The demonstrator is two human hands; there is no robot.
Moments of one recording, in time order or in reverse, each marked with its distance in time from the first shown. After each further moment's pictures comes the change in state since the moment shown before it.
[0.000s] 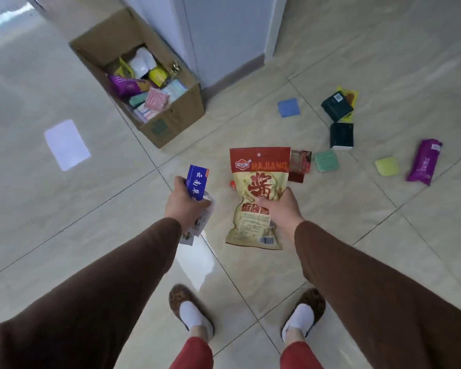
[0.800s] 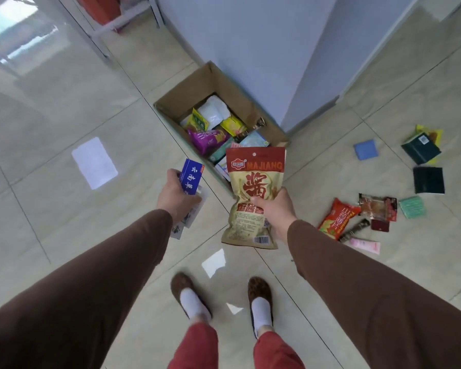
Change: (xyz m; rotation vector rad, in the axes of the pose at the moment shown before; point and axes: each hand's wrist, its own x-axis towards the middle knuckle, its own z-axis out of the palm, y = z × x) left_hand 0.265 -0.020 -0.358 0.107 -0.019 -0.020; right_hand 0.071 -0.237 0.352 0.062 0.014 0.037
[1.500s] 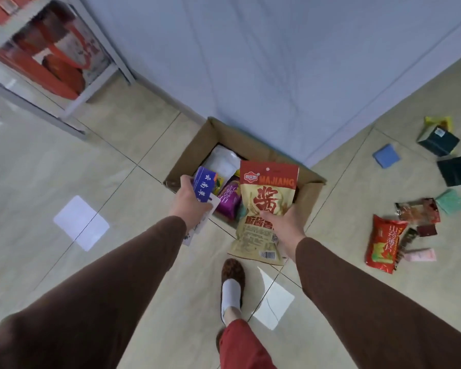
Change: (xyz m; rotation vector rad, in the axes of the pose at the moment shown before) left_hand 0.266 0.078 -0.113 0.177 -0.174 0.255; right_hand 0.121 -0.131 0.151 0.243 0.218 0.141
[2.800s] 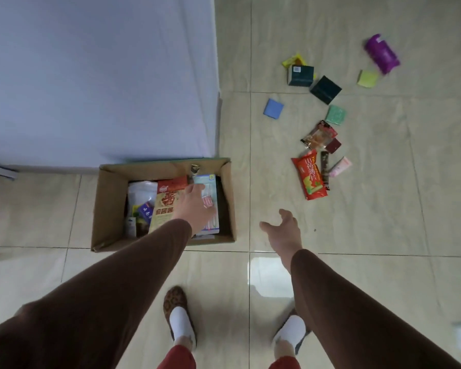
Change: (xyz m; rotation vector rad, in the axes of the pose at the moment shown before) left_hand -0.053 0.129 0.145 0.618 -0.366 0.511; right_hand -0.075 0.100 -0.138 0.137 0.413 0.118
